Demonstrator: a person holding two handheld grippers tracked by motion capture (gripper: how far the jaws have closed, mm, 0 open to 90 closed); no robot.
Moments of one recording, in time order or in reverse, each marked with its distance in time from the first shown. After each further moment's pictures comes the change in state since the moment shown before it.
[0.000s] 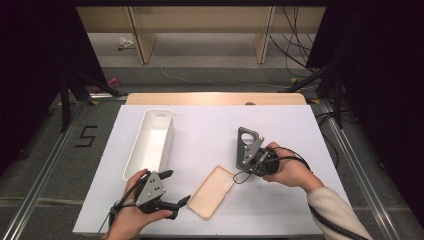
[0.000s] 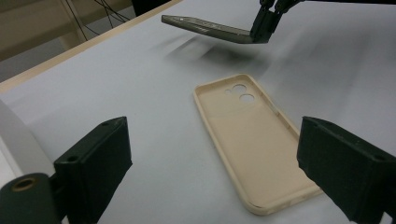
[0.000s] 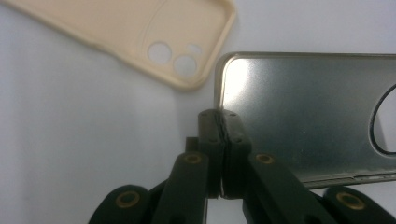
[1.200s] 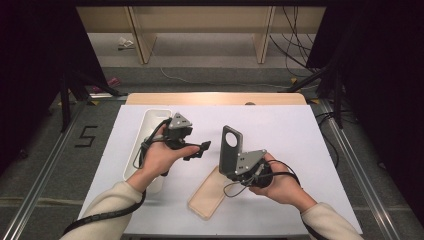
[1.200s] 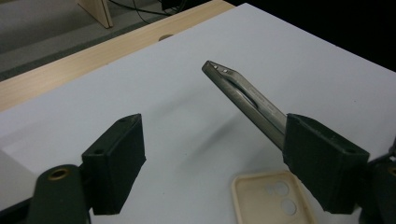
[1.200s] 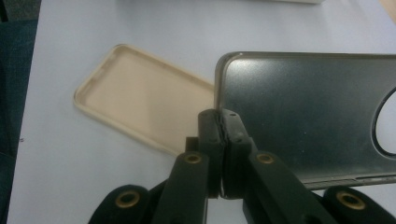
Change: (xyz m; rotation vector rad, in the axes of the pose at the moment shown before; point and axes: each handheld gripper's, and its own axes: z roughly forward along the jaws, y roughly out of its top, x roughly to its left) left arm 0.059 0.121 0.083 0.140 0.035 -0.232; right arm 0.048 0.026 -0.011 -0.274 -0.037 -0.010
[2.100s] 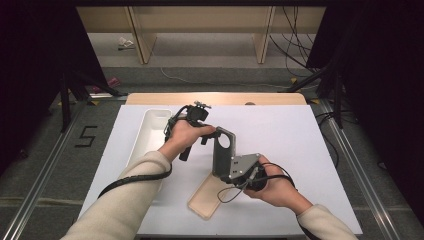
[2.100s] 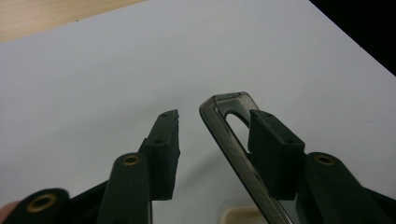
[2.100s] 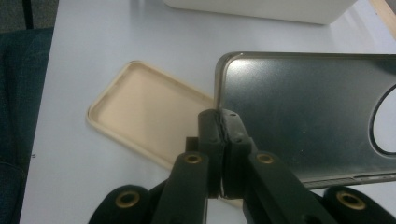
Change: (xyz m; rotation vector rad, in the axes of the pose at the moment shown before) left arm 0.014 0.033 0.066 0.200 -0.029 -0.172; right arm 0.011 0.013 0.004 -0.024 0.003 -0.048
